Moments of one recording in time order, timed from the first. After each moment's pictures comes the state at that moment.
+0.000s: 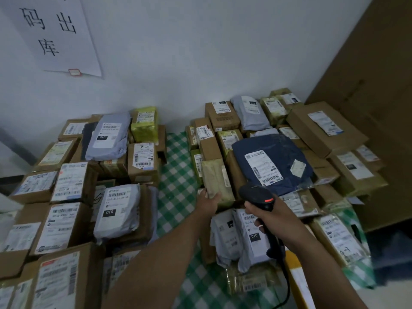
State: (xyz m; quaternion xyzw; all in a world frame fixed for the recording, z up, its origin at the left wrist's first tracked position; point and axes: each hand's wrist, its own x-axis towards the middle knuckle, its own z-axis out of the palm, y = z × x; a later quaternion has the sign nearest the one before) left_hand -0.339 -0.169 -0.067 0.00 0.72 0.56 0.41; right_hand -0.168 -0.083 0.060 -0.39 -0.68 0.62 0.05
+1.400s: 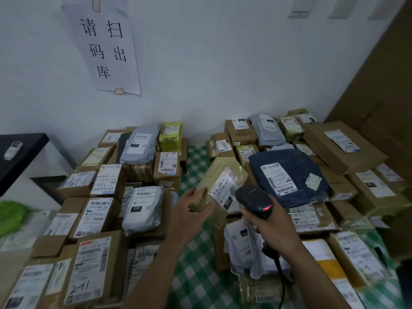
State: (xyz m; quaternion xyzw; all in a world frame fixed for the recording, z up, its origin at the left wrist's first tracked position) left_hand -0.324 -0.305 0.024 0.20 0.81 0.53 0.17; right_hand -0.173 -0.127 0.060 -0.30 -0.74 0.59 0.13
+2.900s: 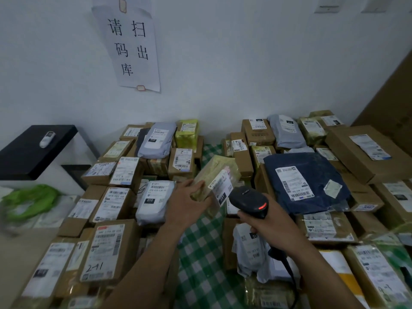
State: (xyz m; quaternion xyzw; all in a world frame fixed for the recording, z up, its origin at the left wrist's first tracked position) left_hand -0.354 -0.315 0.030 0.17 0.90 0.38 0.11; right_hand -0.192 -0.126 0.076 -0.21 -0.80 0.57 0.03
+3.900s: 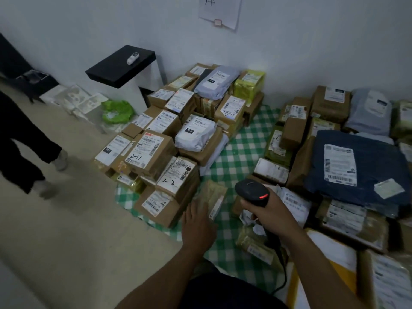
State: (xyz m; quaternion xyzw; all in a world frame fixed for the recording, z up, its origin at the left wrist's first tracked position) left_hand -0.131 -0.329 -0.130 -0.06 0.98 0.15 0.14; right_hand -0.153 -0.116 -0.010 -0.13 -0.78 0.58 -0.17
